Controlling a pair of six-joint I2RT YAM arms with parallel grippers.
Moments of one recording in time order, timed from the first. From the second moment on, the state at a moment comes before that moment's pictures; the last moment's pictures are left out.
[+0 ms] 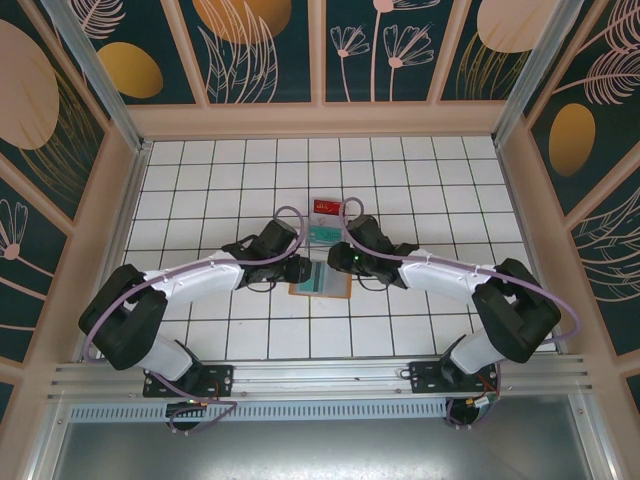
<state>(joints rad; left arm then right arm) -0.73 1.51 0.81 -0.28 0.12 -0.55 0.78 1.49 0.79 -0.12 -0.08 0.84</state>
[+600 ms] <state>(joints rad) -0.73 1.55 0.75 -0.25 0.15 -0.57 0.80 1.60 0.78 -0.02 -0.20 0.90</state>
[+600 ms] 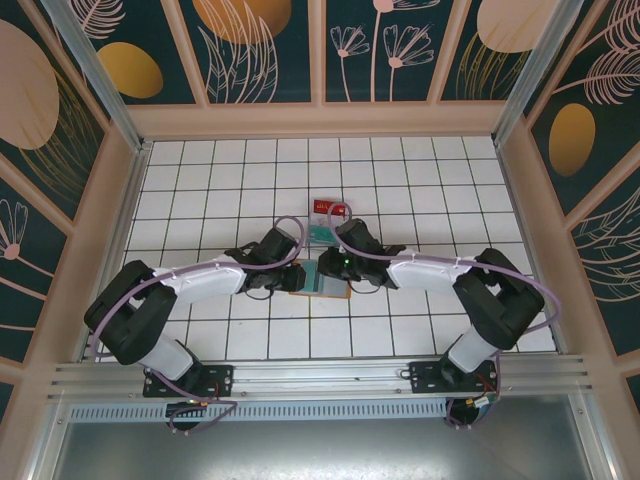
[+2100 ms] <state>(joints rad) -0.73 1.58 0.75 -0.24 0.17 -0.58 0.75 1.66 0.68 0.13 -0.35 0.97</state>
